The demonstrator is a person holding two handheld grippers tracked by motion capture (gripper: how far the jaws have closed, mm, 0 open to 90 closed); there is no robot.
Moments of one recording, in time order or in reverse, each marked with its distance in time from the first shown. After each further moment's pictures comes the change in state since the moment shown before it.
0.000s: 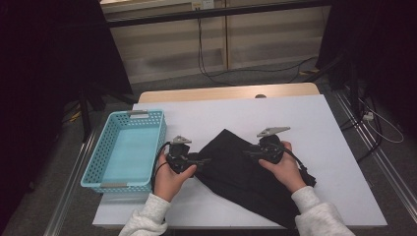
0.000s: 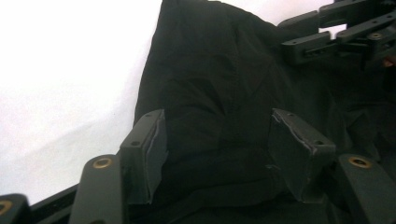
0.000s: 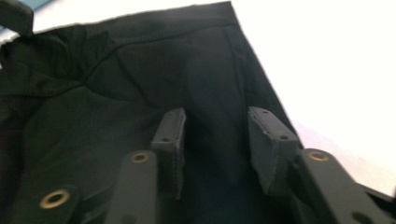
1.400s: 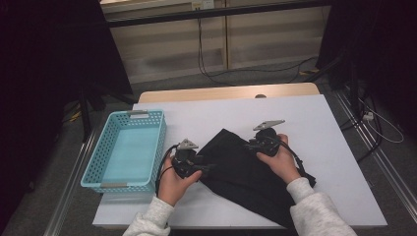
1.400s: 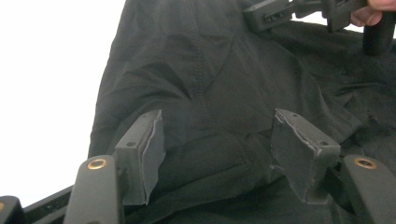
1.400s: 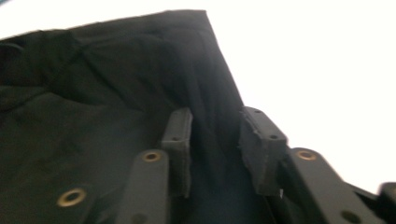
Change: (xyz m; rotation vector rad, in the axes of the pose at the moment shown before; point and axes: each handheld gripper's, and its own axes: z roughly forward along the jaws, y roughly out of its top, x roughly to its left) left arm -0.014 -0.005 0.008 0.000 -0.023 0.071; right arm -0.009 0.017 0.008 0.035 -0.079 -0.015
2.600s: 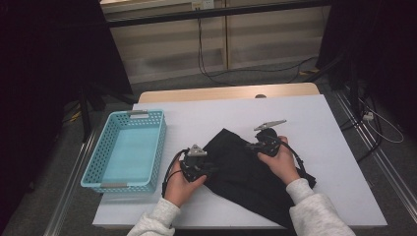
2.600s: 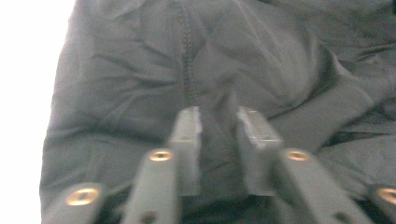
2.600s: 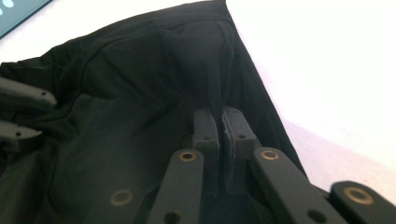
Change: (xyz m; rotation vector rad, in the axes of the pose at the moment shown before) left arm -0.007 -0.012 0.025 0.063 -0.012 0.069; right arm 0.001 -0.001 -0.002 0.020 0.093 0.069
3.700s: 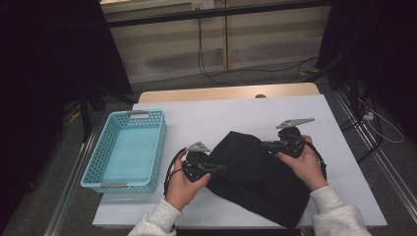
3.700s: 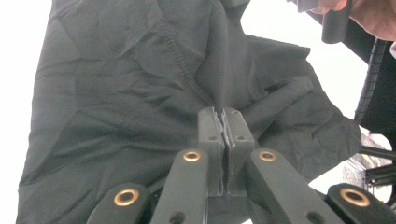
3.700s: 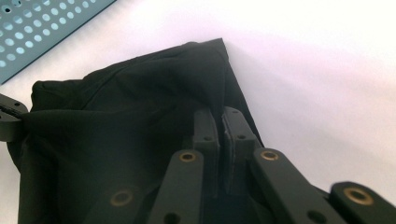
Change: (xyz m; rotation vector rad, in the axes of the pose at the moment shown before) left arm -0.034 0.024 -0.026 -0.056 -0.202 -0.052; right arm -0.009 -0.008 -0.069 -0.070 0.015 0.002
